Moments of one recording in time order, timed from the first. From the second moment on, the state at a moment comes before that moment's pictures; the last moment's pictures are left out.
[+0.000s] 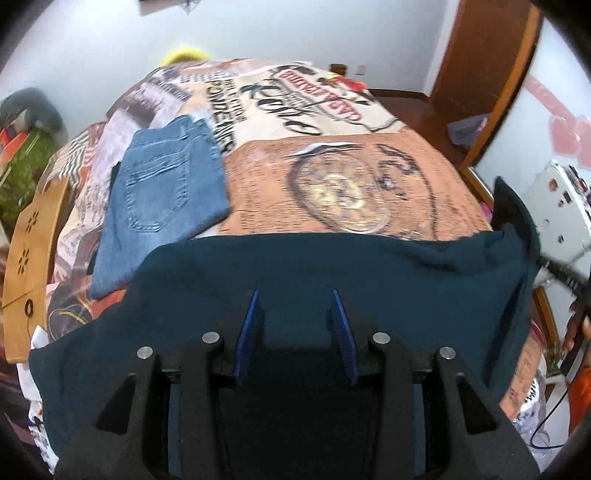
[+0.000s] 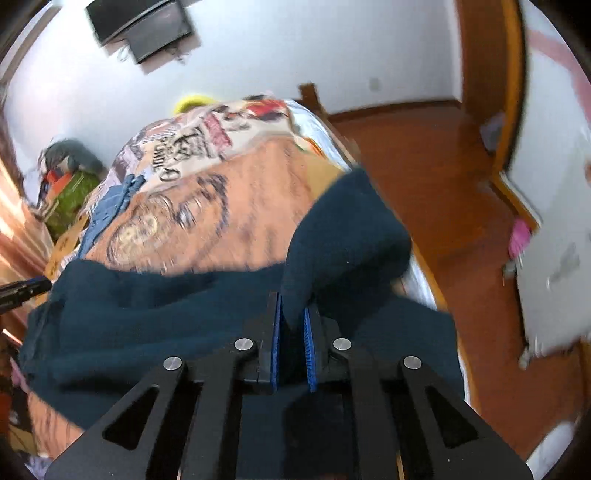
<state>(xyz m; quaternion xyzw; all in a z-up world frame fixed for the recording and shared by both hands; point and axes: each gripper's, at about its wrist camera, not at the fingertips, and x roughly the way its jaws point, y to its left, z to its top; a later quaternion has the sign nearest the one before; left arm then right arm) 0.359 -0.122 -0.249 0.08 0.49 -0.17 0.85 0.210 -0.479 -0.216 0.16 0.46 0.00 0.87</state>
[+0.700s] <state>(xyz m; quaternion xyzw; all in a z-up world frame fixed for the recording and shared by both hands) 0.305 -0.184 -0.255 0.13 0.51 -0.25 0.82 0.173 -0.500 -0.242 0.18 0.49 -0.06 0.85</state>
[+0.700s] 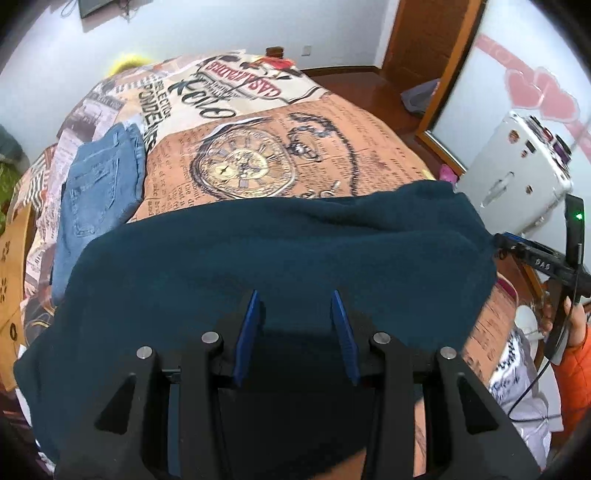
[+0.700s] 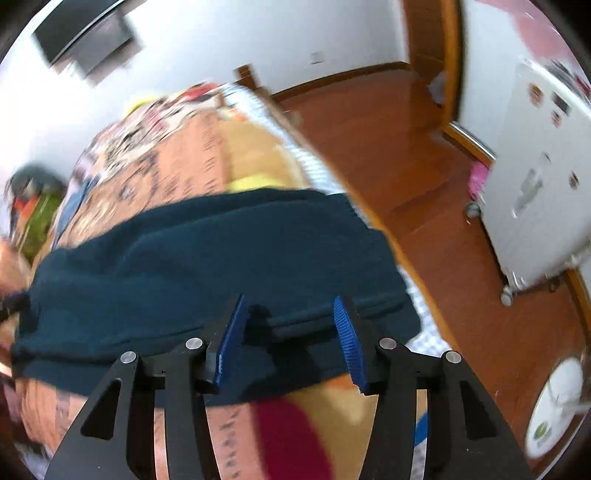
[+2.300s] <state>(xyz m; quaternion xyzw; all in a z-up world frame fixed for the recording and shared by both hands) 0.229 -0.165 -0.237 0.12 0.48 -0.27 0.83 0.162 -0.333 -0.193 0.05 0.45 0.22 0.87</state>
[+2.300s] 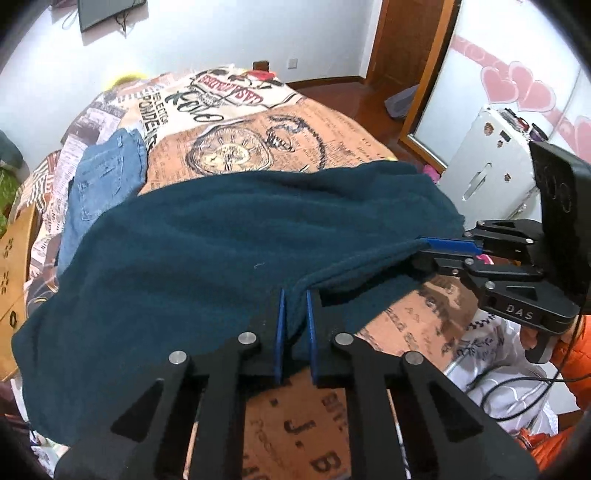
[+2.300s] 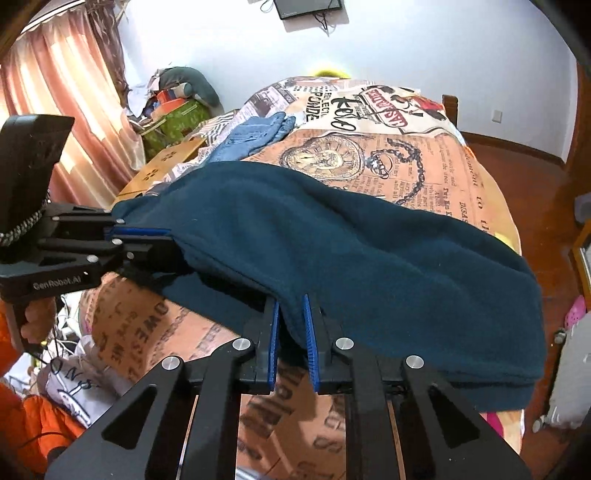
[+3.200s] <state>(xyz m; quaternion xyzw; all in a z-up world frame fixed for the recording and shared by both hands) 0.290 -0.210 -0.197 0.12 0.45 -0.26 0.85 0.133 -0.469 -0.194 0.15 0.44 0.02 0.89</state>
